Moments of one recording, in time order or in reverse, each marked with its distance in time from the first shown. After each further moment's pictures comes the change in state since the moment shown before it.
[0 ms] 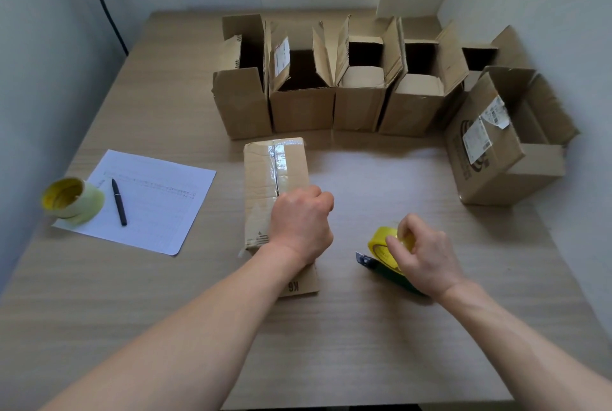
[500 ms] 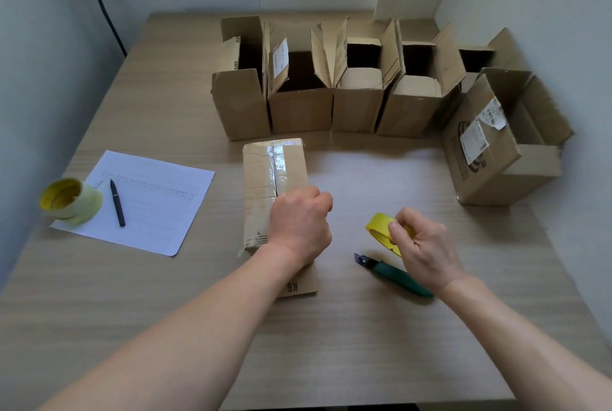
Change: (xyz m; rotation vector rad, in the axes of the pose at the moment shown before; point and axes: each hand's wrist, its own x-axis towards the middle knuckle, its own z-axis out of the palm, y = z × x) left_hand 0.001 -0.001 0.002 0.004 0.003 -0.004; right_hand 0.007 -0.009 -0.004 0.140 0.024 0.032
